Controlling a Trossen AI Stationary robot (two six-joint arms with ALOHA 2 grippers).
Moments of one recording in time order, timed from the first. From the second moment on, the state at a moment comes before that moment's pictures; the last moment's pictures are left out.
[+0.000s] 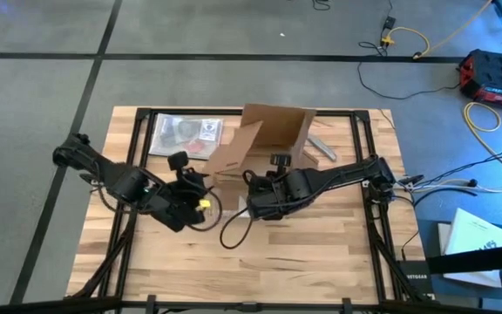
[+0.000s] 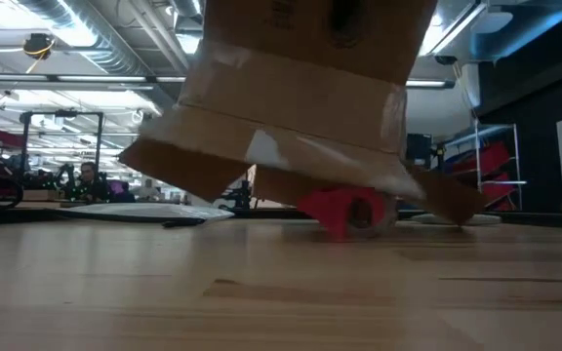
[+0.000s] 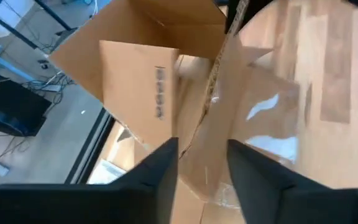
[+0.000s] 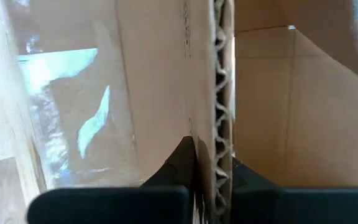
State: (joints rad) left arm -0.50 1.46 1.61 -1.18 -0.87 -0.44; right arm 0.30 2.02 2.18 -1.58 0.58 0.34
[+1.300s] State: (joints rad) left arm 0.14 1.34 1.09 -0.73 -0.29 -0.33; right arm 0.60 2.02 2.18 -1.57 0.64 0.39
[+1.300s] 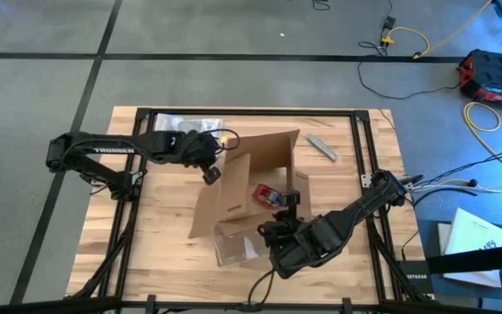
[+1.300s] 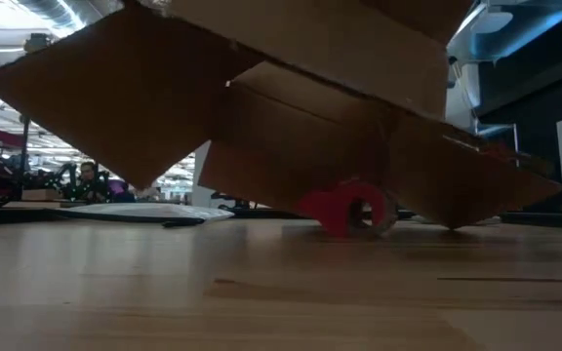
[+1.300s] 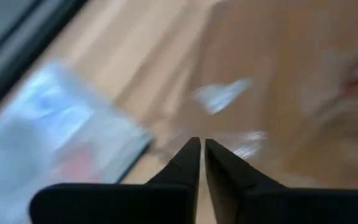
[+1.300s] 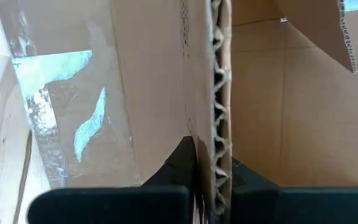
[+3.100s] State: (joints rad) left arm -0.14 1.35 0.89 0.35 0.17 -0.58; right arm 0.45 2.02 2.18 -1.23 0.70 -0.01
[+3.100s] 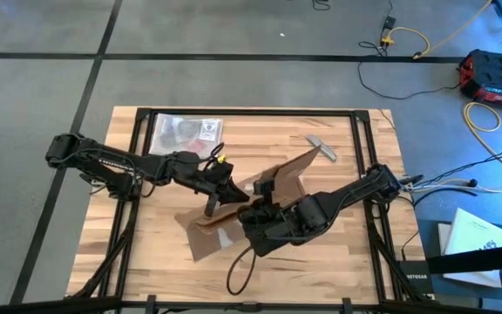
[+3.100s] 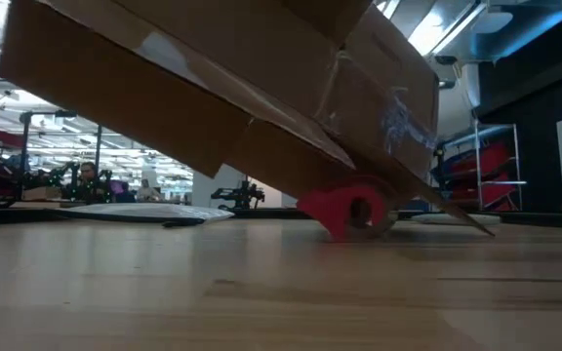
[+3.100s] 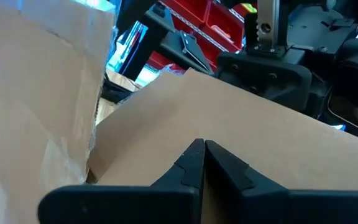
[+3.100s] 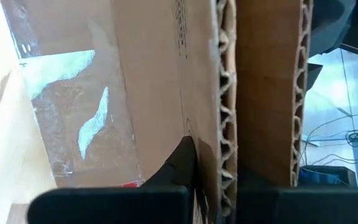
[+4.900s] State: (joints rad) left arm -0.18 1.35 0.90 0.33 0.17 -0.57; right arm 0.44 2.02 2.18 -1.27 0.66 -0.09
